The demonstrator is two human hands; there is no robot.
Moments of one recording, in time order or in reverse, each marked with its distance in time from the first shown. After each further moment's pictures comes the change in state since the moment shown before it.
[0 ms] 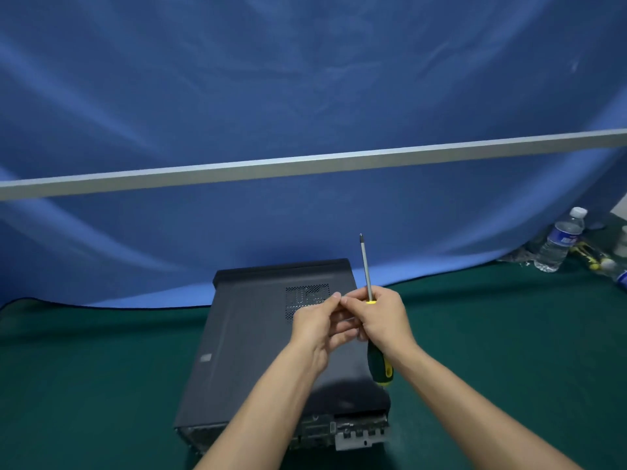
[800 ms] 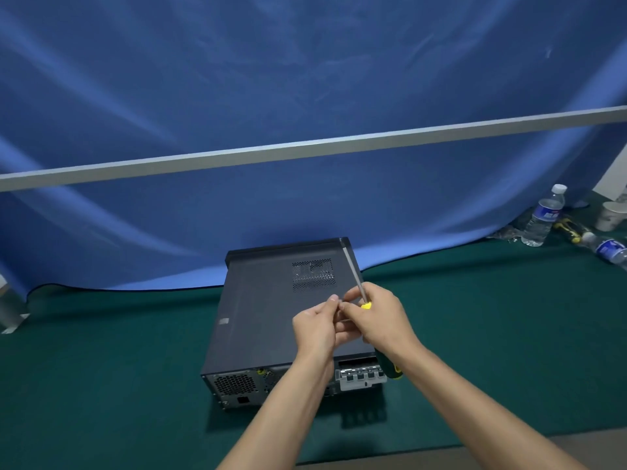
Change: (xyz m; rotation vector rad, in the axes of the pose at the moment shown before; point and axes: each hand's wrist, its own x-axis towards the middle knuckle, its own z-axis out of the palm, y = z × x) left_hand -0.064 -0.049 -0.023 0.008 0.092 0.103; right_hand -0.083 0.016 -0.003 -0.302 -0.027 -0.094
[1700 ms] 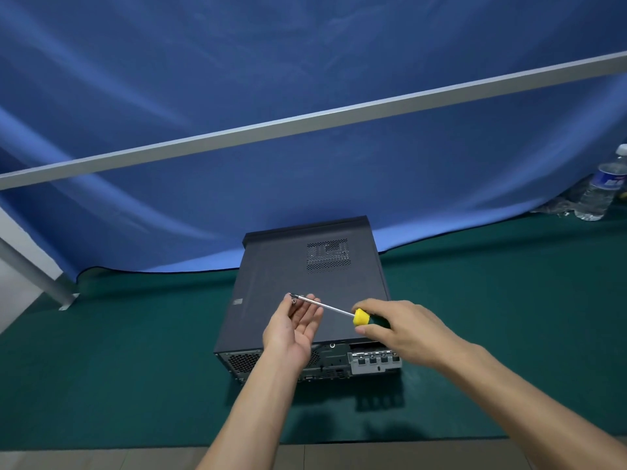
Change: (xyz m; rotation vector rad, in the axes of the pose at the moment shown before) left_hand 0.024 -0.013 -0.045 -0.443 0.247 -0.104; right_hand 0.004 0.054 -0.028 -0.568 -0.394 -0.303
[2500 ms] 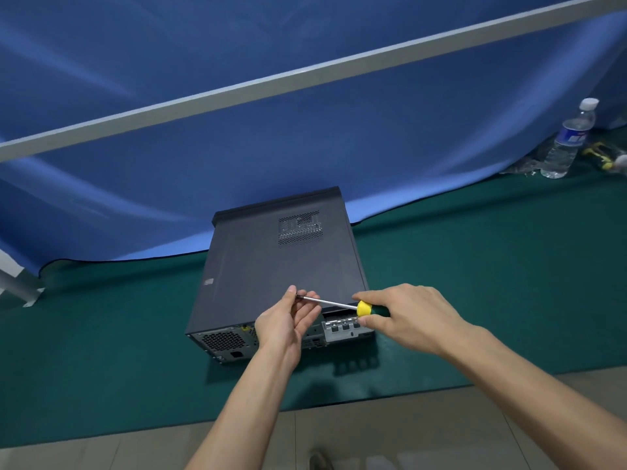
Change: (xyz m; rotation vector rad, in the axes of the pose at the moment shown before) left_hand 0.005 -0.053 -0.012 0.236 0.003 0.067; right_hand -0.040 0.024 -0.003 -0.200 -0.012 0.066
